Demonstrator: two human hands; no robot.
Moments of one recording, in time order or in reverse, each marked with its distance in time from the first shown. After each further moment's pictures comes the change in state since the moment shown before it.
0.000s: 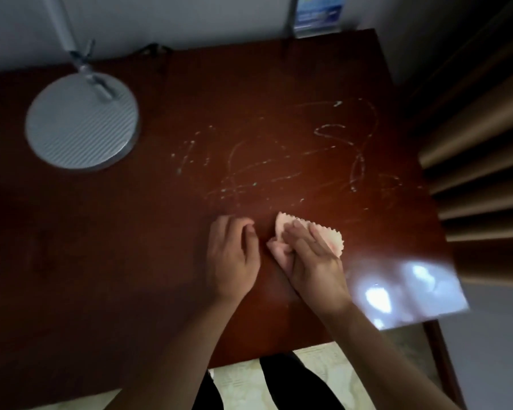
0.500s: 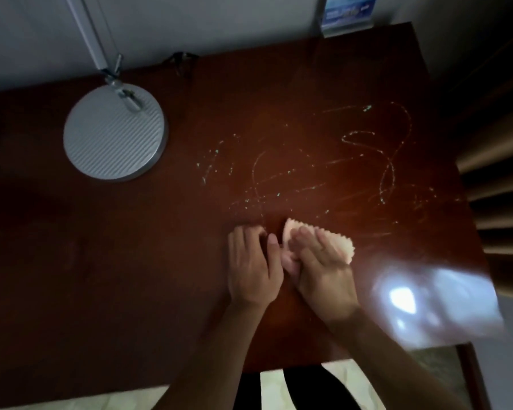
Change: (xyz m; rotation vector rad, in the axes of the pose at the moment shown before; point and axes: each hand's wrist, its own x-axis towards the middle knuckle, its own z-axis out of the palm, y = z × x) left_hand 0.007 0.002 0.006 0.055 0.000 -0.103; right_hand 0.014 -0.009 0.015 -0.046 -0.007 -0.126
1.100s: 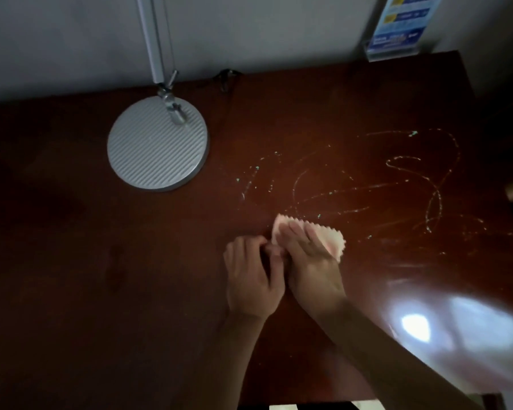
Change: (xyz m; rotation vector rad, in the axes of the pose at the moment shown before) left_hand 0.024 -0.051 -0.036 -0.023 0.061 -0.006; right_hand 0.055 -0.055 0.047 0.104 -0.177 -0.050
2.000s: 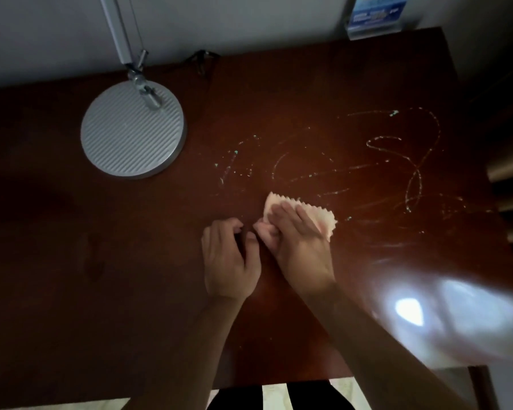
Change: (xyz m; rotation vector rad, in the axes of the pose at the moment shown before) left_hand 0.001 0.002 0.002 0.023 -0.014 -0.025; right_hand -0.004 0.016 0.004 0.025 -0.021 0.229
